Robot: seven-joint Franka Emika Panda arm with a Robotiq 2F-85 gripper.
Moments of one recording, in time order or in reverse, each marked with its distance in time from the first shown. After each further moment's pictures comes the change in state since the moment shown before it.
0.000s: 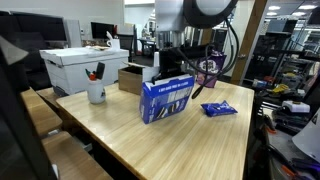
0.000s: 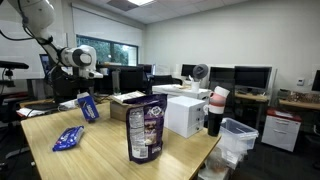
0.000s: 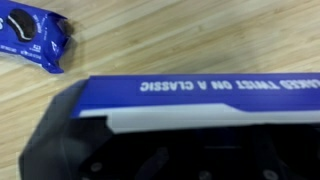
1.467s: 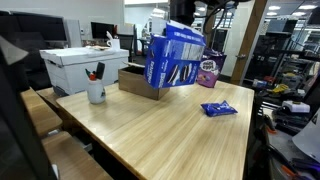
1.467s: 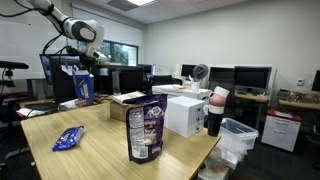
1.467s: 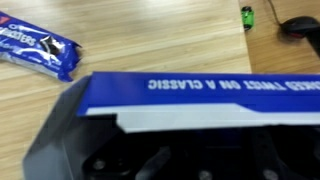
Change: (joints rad) arm -0.089 -0.205 -0.019 0.079 0.337 -0.327 -0.423
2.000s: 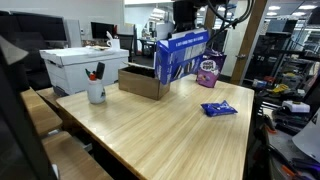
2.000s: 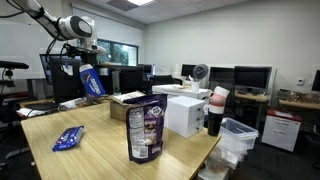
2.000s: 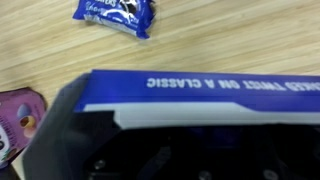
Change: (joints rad) arm 0.013 -0.029 0.022 -0.008 -0.426 0.000 0.308
